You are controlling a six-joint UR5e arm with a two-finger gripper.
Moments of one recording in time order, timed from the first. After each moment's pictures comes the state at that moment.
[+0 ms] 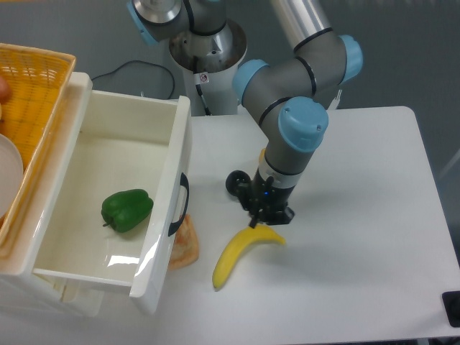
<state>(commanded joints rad) 2.54 -1.94 -1.66 -1.14 1.15 1.04</state>
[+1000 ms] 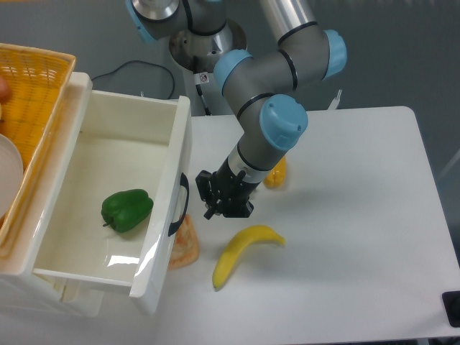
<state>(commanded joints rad) 2.50 -1.87 -1.66 -1.25 1.07 0.98</state>
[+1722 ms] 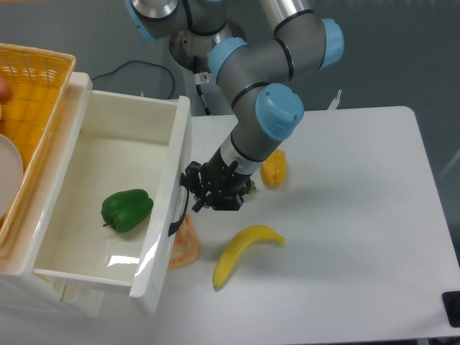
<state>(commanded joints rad) 2.49 -1.84 -1.66 -1.29 1.03 0.98</state>
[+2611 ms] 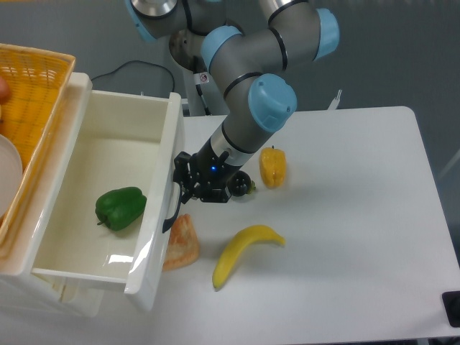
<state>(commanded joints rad) 2.47 -1.82 -1.66 -1.33 1.01 0.98</state>
